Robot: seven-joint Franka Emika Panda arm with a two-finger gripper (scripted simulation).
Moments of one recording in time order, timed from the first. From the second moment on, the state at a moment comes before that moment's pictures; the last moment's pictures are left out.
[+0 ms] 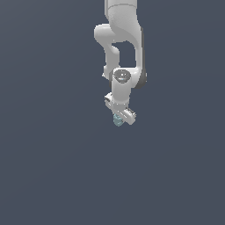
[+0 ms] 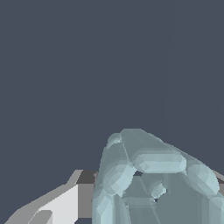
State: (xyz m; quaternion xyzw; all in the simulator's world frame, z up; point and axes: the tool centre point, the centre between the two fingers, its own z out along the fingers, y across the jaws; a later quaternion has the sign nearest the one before) arm -0.097 0.039 0.057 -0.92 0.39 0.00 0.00
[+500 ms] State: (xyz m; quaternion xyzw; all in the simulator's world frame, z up) arm -0.094 0.037 0.059 -0.92 0.39 -0.01 0.00
